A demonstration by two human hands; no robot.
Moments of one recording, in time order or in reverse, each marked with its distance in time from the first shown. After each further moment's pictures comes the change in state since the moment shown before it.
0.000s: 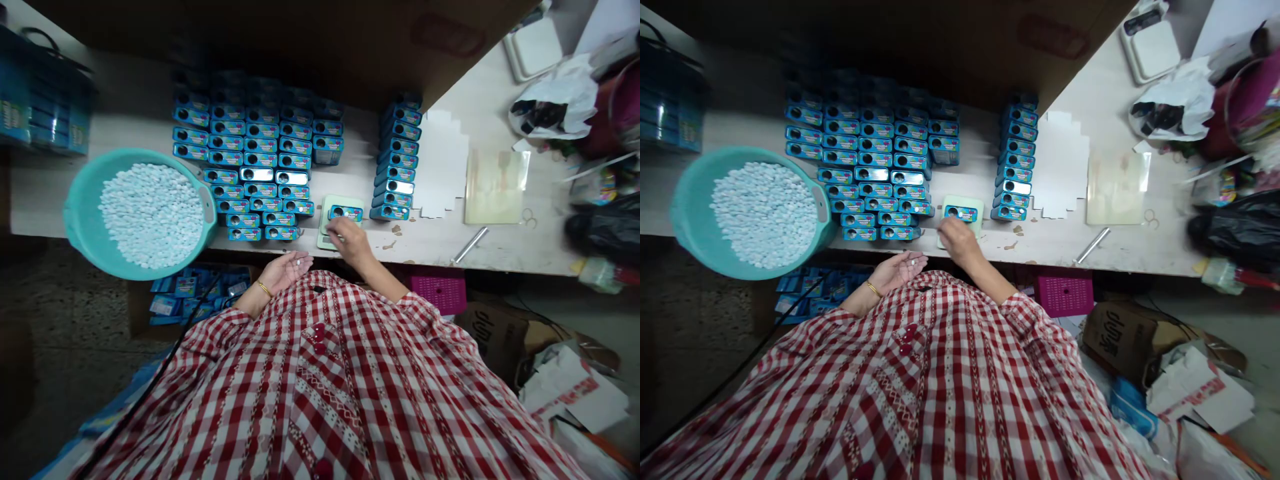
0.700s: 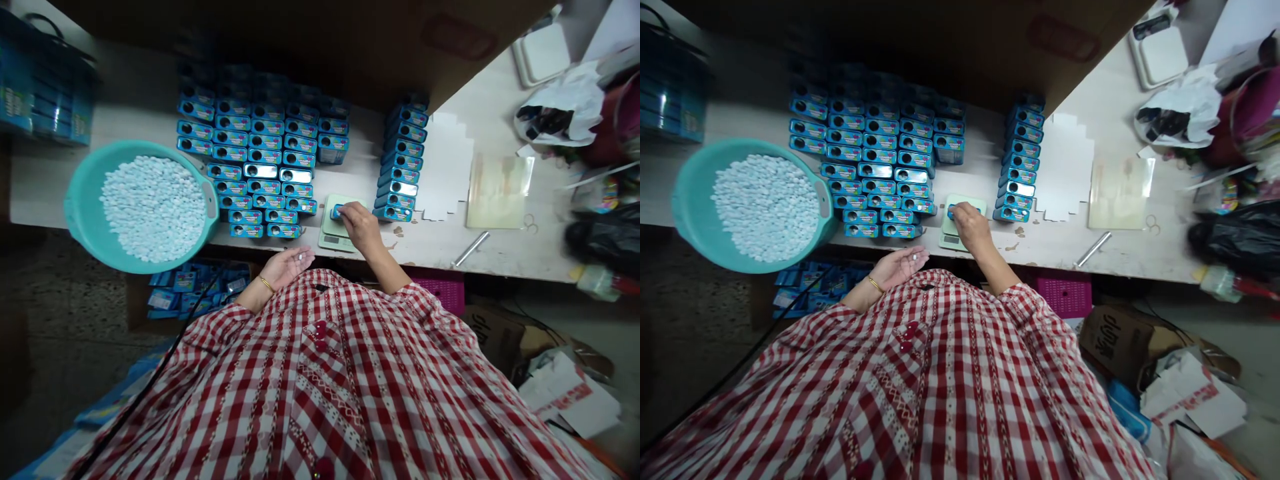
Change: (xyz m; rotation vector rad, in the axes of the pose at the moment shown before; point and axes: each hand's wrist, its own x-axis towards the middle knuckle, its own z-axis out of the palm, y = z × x) left_hand 0.003 0.002 0.003 -0.008 -0.023 0.058; right_hand 0.016 0.027 -0.018 -0.212 -0.024 0.149
